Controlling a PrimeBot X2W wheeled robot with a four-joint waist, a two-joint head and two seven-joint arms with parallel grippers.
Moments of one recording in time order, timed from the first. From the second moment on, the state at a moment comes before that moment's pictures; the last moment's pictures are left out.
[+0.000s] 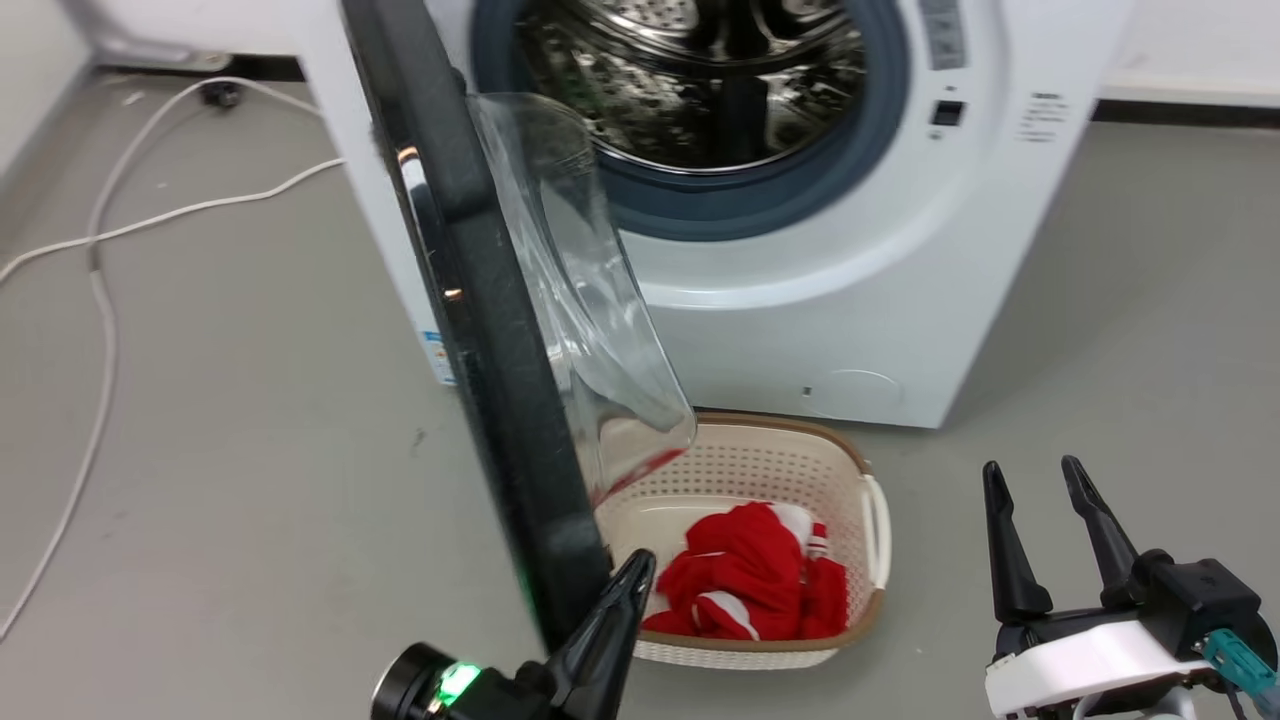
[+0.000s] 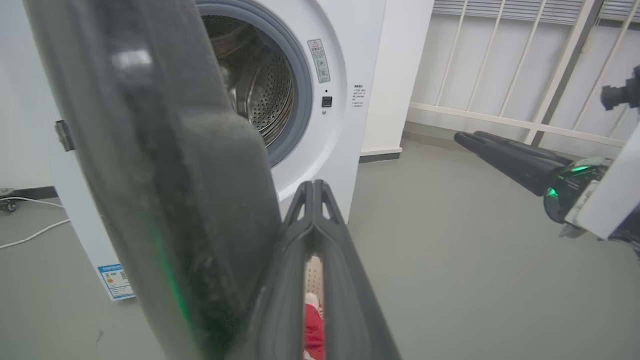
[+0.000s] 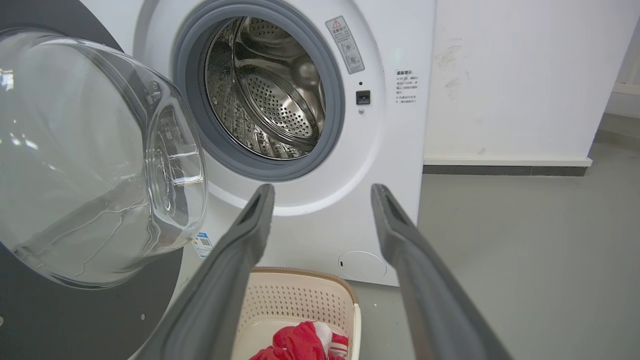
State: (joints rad) left arm 0.05 0.18 -0.53 -0.09 -0.22 0.05 -0.26; right arm 0.01 -0.05 0.00 0.10 0.14 0.13 -0.26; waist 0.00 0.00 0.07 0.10
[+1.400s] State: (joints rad) left arm -0.09 0.29 0.20 0.11 -0.33 0.02 -0.26; right arm -0.04 -0.05 0.01 0.07 0.11 0.13 -0.21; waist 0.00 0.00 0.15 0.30
